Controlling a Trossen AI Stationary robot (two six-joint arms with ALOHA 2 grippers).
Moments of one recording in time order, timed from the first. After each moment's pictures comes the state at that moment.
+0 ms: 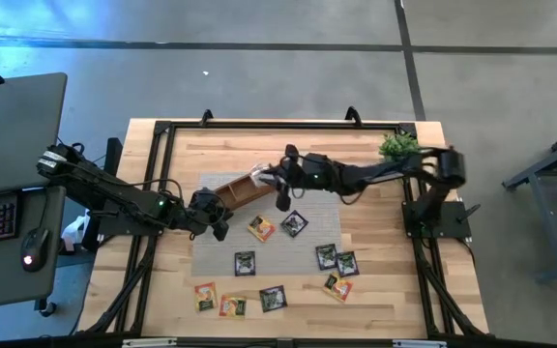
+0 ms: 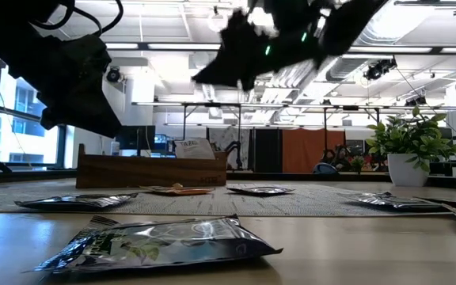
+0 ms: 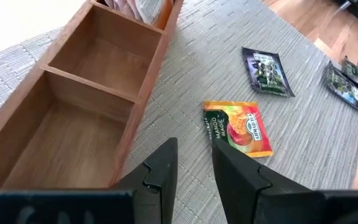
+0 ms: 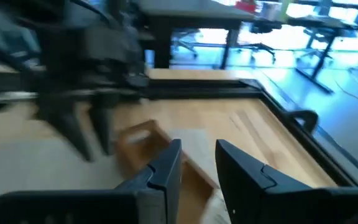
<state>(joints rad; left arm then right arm) -0.35 1.07 0.43 -0.16 -0.57 -0.97 -0.11 1.76 1.02 0.54 0.04 -0.07</state>
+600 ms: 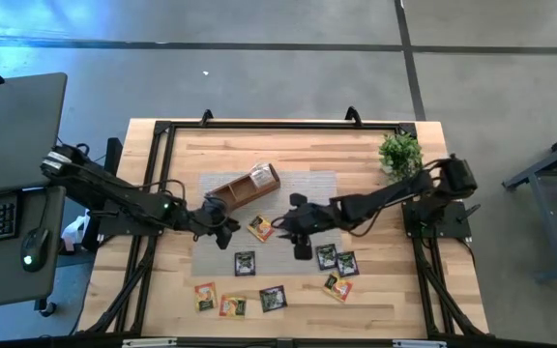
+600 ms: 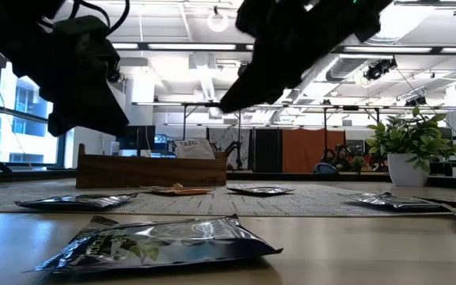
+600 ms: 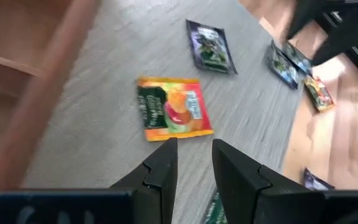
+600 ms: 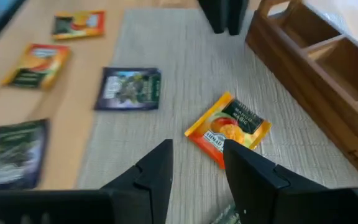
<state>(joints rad) -0.35 1.16 0.43 0.05 -0.38 -0.97 0.17 1.75 1.01 0.11 0.09 0.08</state>
